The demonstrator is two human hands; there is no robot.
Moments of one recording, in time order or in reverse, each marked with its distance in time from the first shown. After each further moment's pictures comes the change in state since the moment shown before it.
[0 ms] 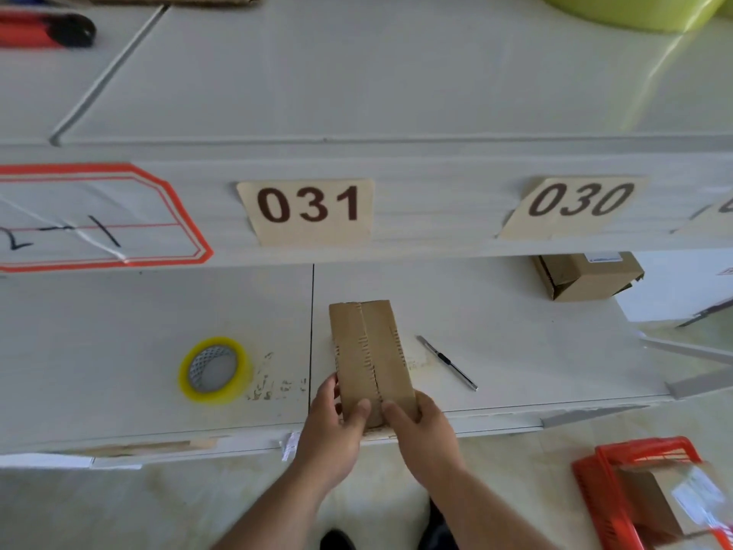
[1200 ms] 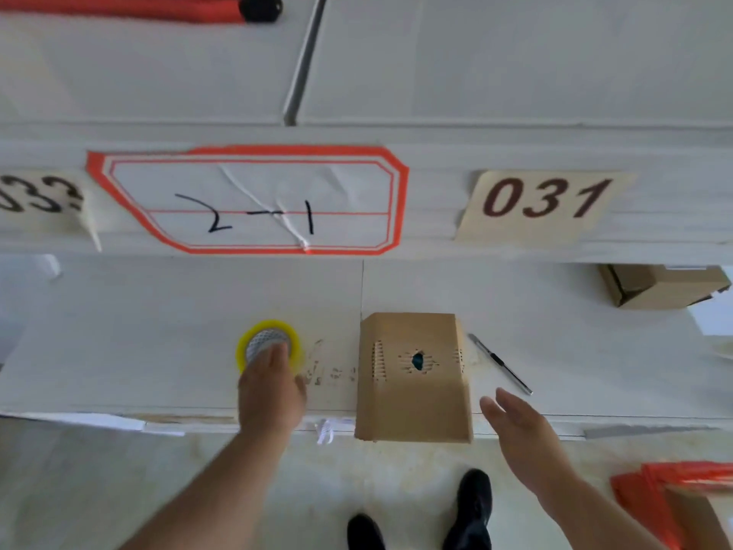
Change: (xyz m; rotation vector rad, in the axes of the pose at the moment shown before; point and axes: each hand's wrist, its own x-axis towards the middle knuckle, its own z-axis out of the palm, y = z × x) left_hand 0.066 -0.070 -0.142 0.912 0.417 0.023; right_hand 0.019 0.016 -0.039 0.022 -0.024 0.081
